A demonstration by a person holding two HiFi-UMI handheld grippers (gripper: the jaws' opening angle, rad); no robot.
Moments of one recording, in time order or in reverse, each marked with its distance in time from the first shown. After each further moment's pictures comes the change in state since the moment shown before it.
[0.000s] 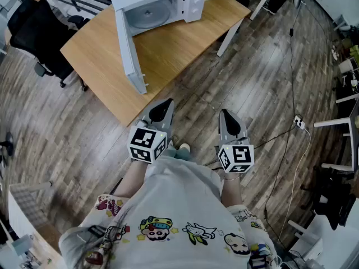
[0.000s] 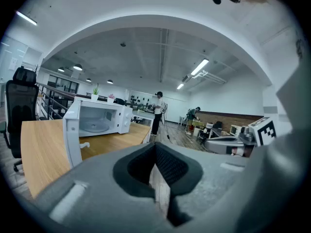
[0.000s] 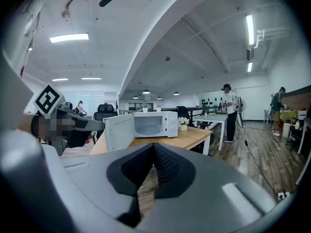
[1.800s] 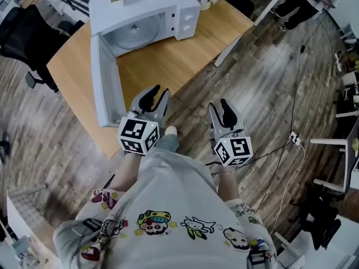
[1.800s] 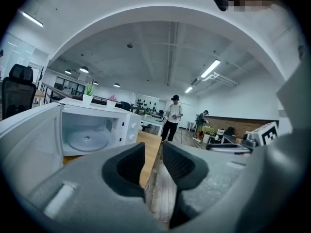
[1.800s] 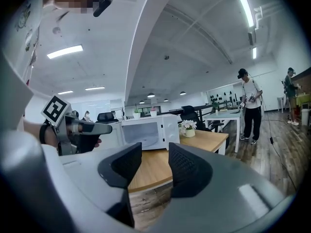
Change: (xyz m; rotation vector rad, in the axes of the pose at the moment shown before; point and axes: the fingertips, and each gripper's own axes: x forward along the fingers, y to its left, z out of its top) left arm 0.183 0.081 0.075 -0.034 -0.054 0.075; right arm 0.175 -0.110 0.050 0.076 -0.042 0.139
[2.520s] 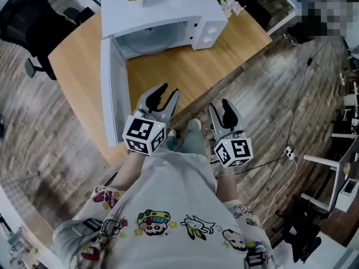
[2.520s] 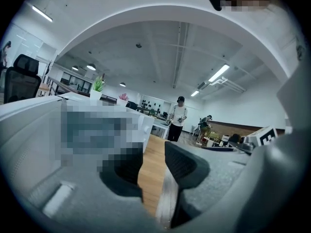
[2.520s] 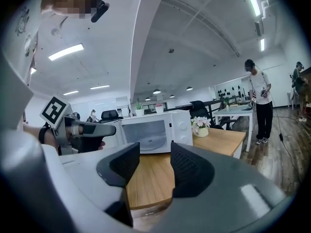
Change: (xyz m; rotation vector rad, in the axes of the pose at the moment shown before) left arm 0.045 0.070 0.018 -0.076 -0.022 0.036; right arm 0.105 0.011 0.013 0.002 0.043 0.089
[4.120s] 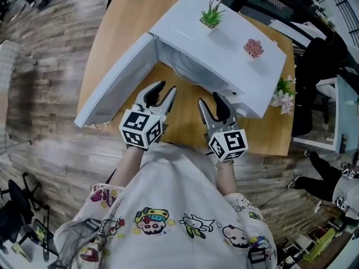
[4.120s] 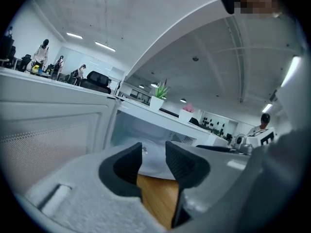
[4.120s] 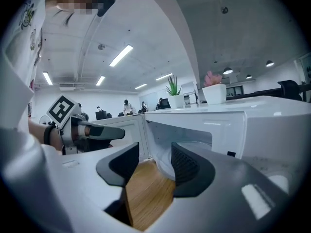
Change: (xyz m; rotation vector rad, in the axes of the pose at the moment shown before) left arm 0.057 0.138 0.016 -0.290 -0.217 0.758; right arm 0.249 0.015 0.031 -0.226 0.186 0.903
